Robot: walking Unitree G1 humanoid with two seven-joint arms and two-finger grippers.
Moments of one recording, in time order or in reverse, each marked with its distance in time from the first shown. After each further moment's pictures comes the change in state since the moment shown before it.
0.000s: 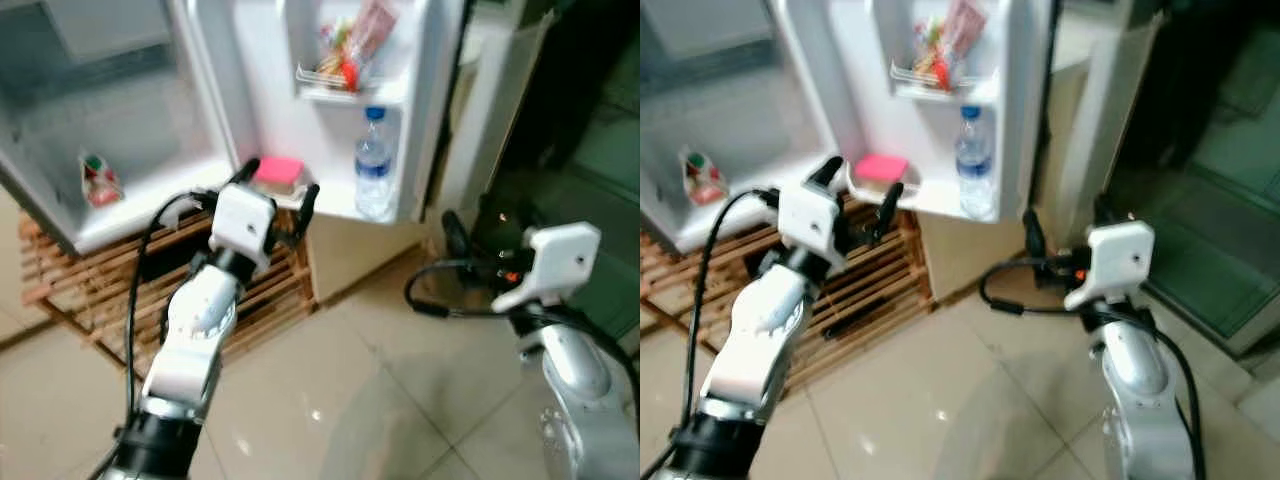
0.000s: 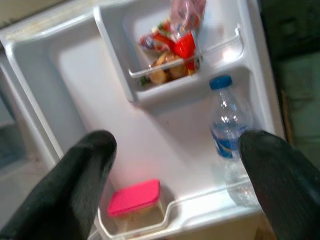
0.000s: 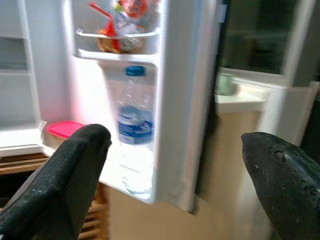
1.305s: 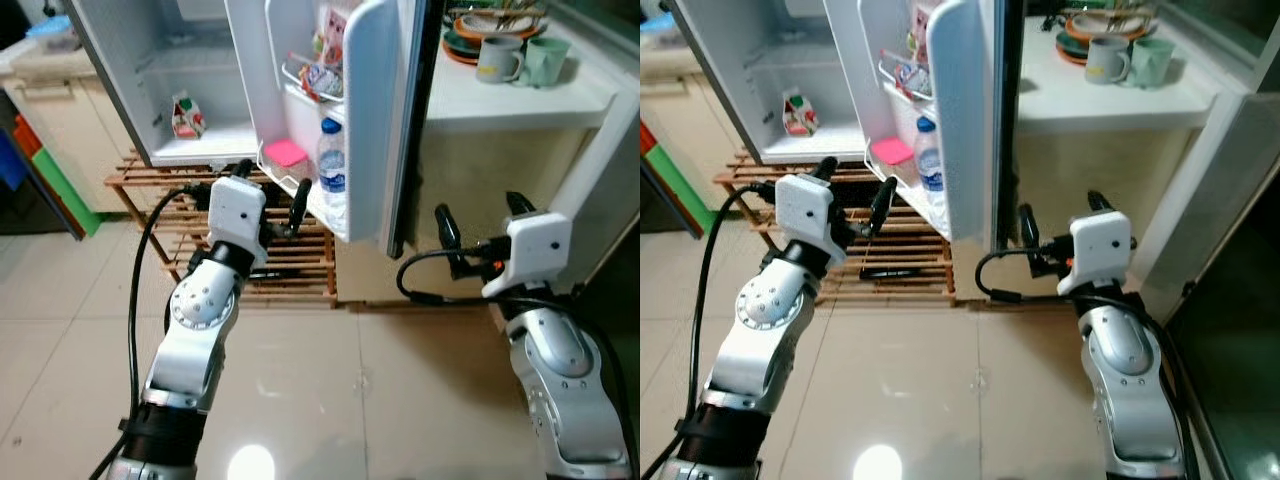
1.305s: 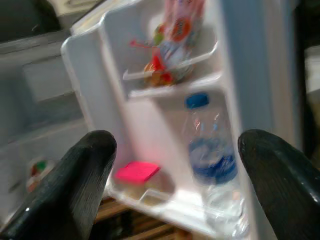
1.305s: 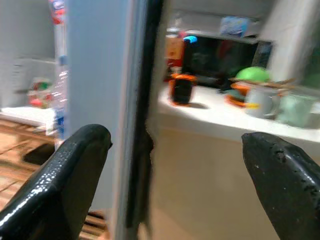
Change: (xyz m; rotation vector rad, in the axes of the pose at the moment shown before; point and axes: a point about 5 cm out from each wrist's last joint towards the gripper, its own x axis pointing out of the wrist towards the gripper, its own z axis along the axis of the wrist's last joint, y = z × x) left arm 0.007 0.008 -0.002 -0.064 0.037 0.066; right arm 0.019 -0.004 -0.006 -0.079 0.004 -0.046
